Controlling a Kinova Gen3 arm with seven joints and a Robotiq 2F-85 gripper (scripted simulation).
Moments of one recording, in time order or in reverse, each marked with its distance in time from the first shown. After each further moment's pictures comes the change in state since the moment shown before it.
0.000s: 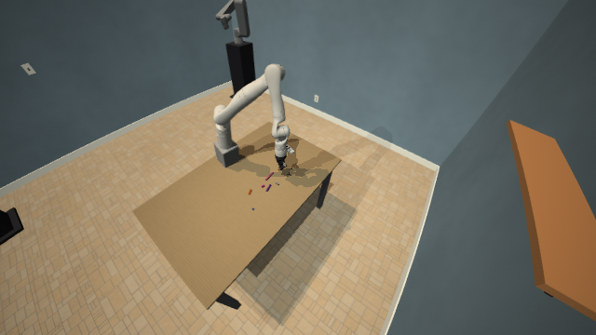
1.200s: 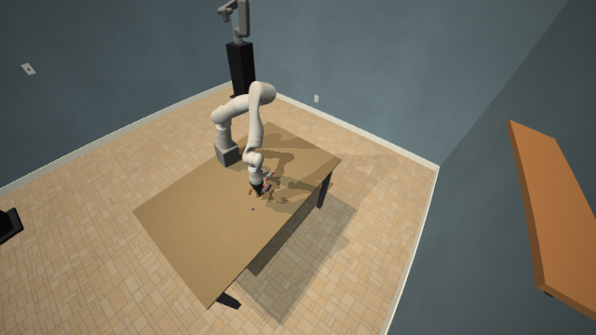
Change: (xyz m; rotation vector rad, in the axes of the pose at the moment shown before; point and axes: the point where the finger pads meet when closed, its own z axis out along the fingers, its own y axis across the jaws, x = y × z) arm -0.222 0.127 -0.001 0.000 0.006 -0.318
